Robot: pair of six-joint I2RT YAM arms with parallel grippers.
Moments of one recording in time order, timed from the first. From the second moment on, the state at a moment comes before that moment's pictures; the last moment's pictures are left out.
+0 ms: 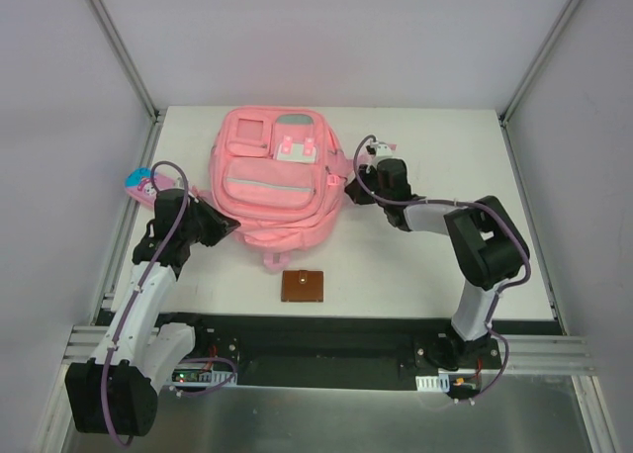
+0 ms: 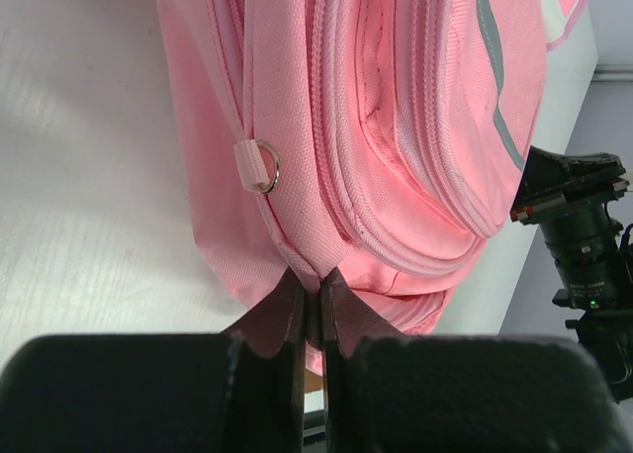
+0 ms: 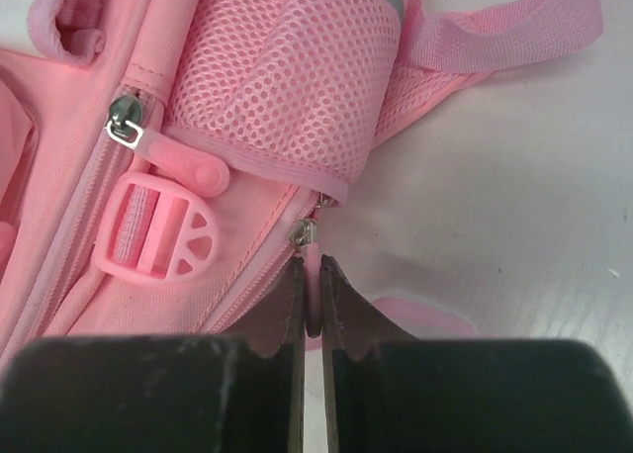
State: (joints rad) left arm -0.03 0.86 0.62 -0.44 0.30 -0.89; right arm 0.48 1.83 0.93 0.43 -0.13 0.39
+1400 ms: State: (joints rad) left arm -0.32 1.46 0.98 -0.29 0.56 -0.63; right arm 0.60 0.74 0.27 0.06 0.06 0.80
